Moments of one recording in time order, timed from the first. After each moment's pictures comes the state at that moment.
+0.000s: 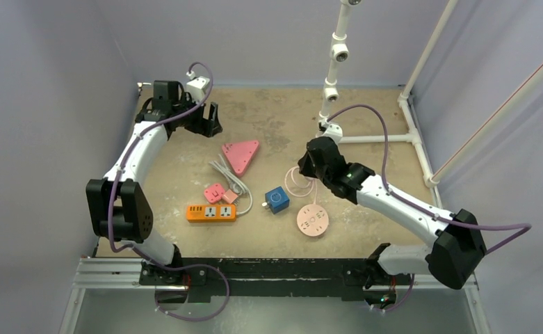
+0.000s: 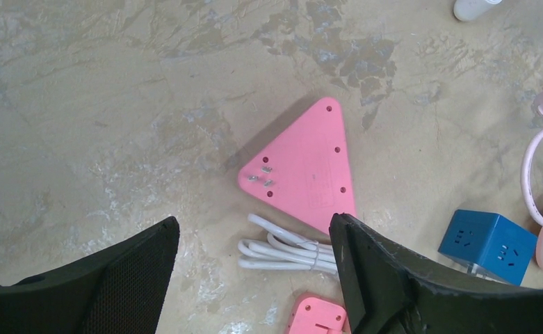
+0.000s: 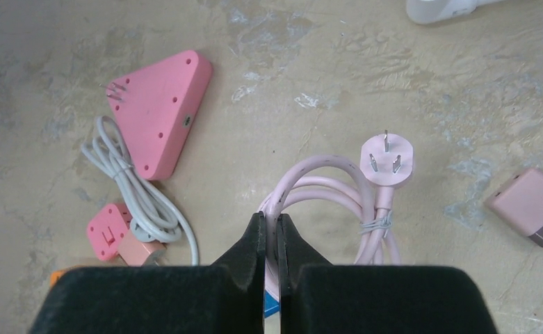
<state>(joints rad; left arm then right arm) -0.06 1.60 1.38 -0.51 0.48 0.19 0.74 1.27 0.94 -0.30 0.39 0.75</state>
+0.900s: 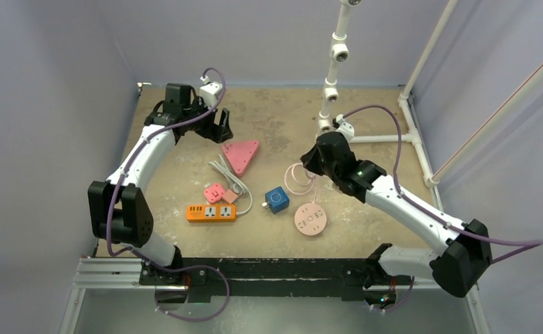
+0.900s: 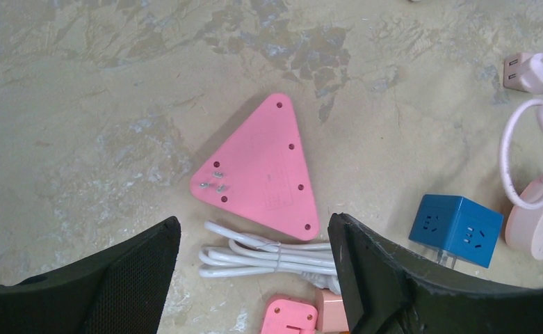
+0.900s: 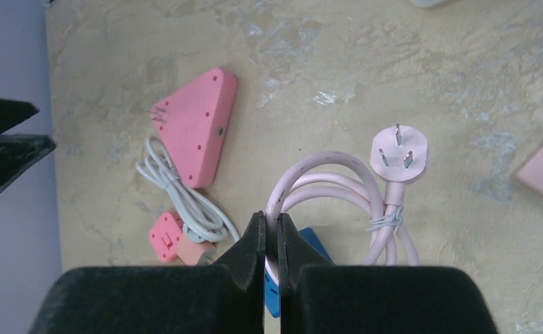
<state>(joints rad) -0.14 1.57 1.34 -0.51 0.49 0.19 0.70 1.19 0.97 -0.37 0.33 0.88</state>
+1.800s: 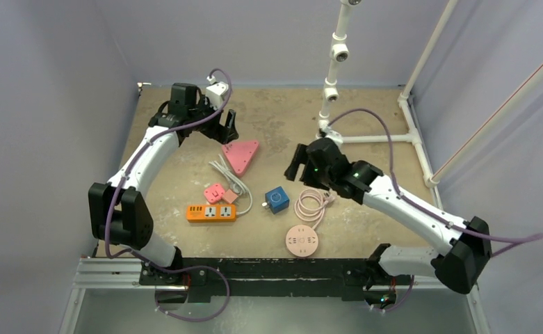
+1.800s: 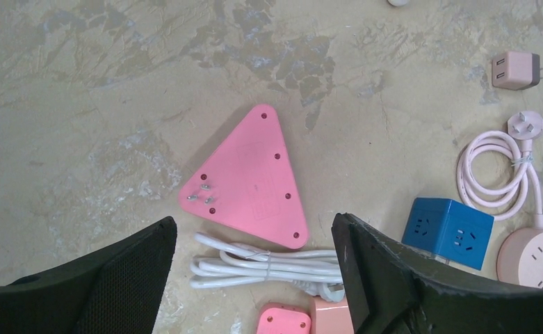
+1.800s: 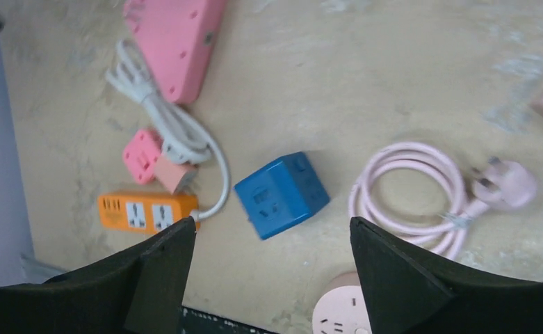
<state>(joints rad) -0.20 1.56 1.34 -0.49 0.47 0.19 0.74 1.20 0.99 -0.60 0.24 0.96</state>
